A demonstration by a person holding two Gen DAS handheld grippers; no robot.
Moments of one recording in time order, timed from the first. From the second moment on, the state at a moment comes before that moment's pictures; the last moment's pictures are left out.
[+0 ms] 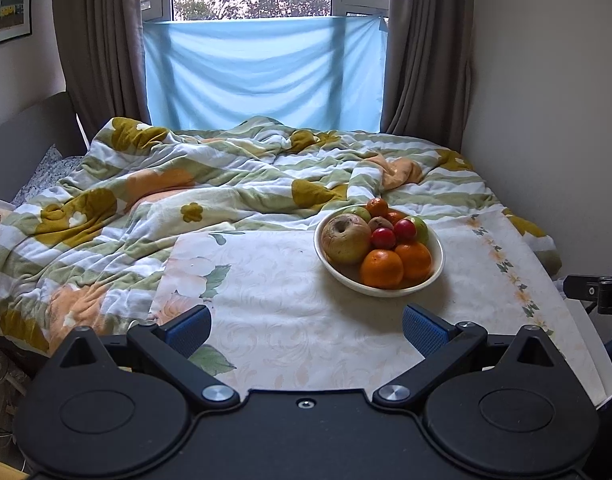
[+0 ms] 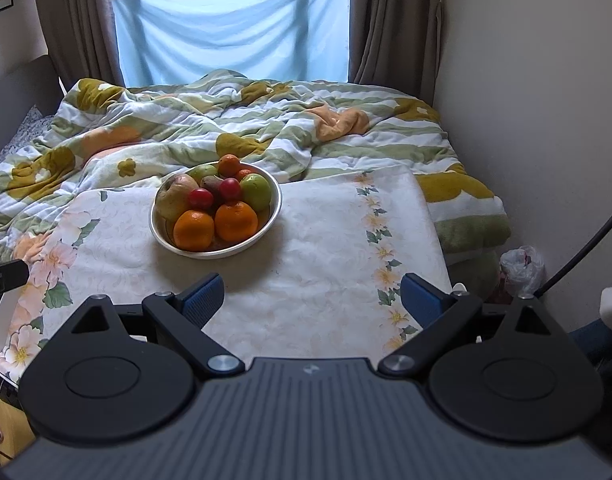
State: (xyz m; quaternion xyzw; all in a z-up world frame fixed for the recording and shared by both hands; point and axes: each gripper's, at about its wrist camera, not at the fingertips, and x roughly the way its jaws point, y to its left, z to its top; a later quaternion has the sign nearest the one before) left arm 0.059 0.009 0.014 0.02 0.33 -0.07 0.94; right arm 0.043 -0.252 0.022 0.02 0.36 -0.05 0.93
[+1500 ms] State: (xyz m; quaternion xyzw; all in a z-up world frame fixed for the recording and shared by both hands) left arm 0.066 0.016 0.018 0.03 0.33 -0.07 0.94; right arm 0.046 -0.242 0.022 0.02 0.37 -0.05 0.93
